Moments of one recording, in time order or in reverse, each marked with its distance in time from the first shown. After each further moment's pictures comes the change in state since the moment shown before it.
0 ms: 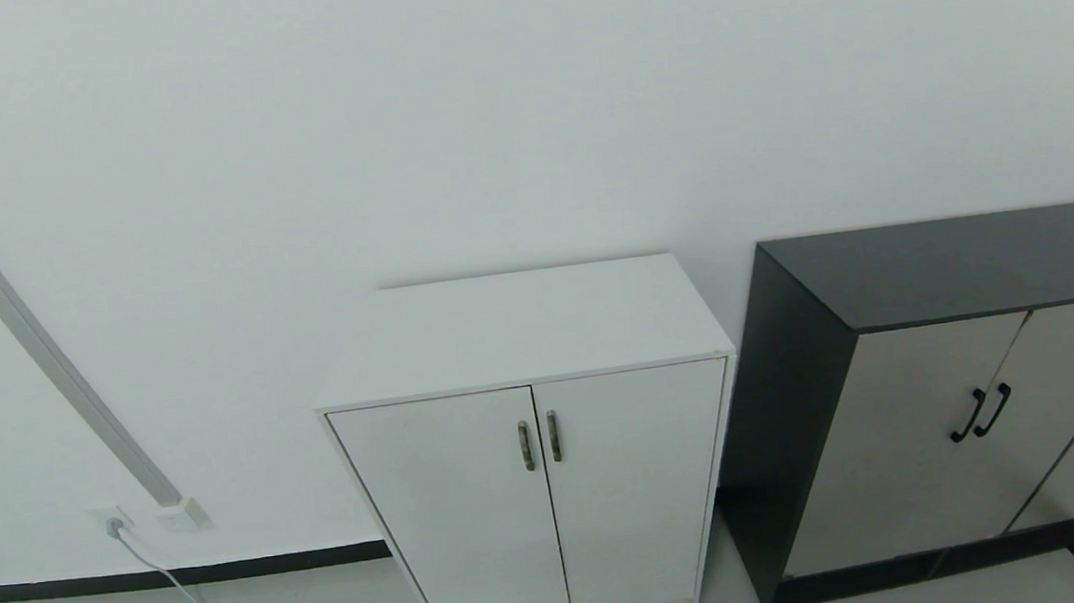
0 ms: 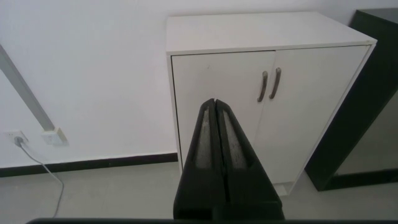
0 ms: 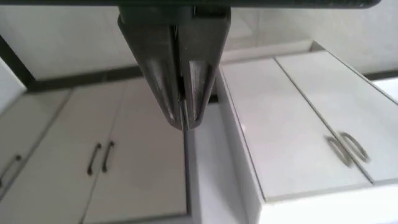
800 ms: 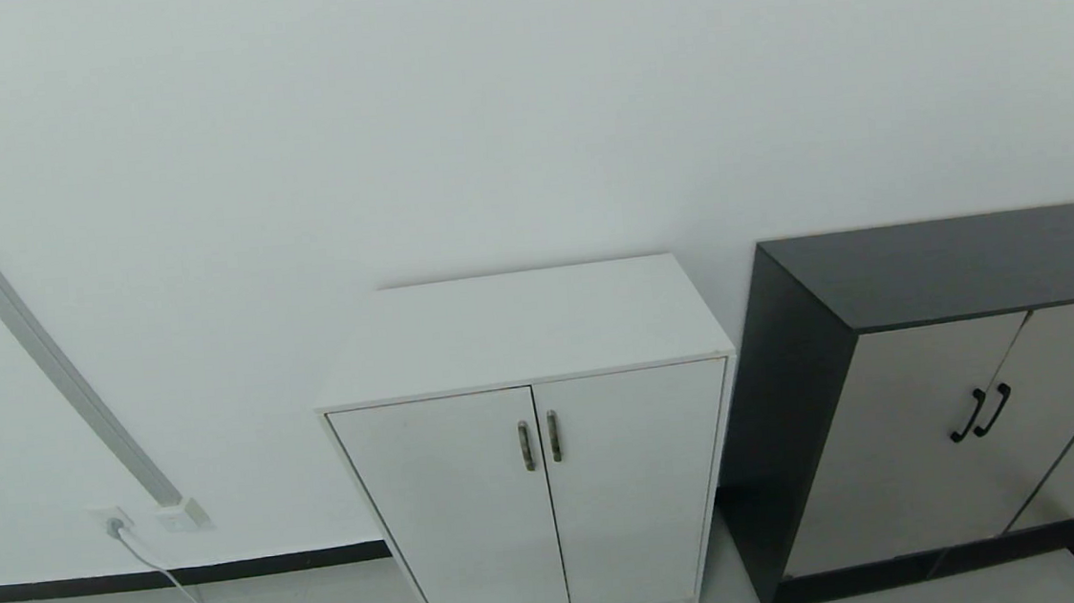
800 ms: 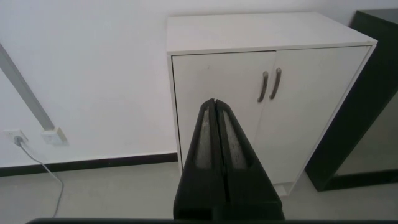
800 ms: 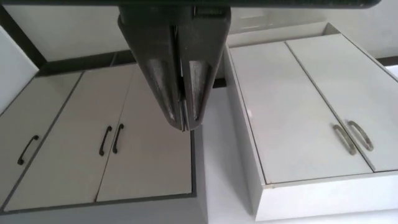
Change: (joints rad) left arm 0.001 0.000 0.000 0.000 0.001 -0.002; right arm -0.152 -0.111 0.002 0.018 0.031 -0.041
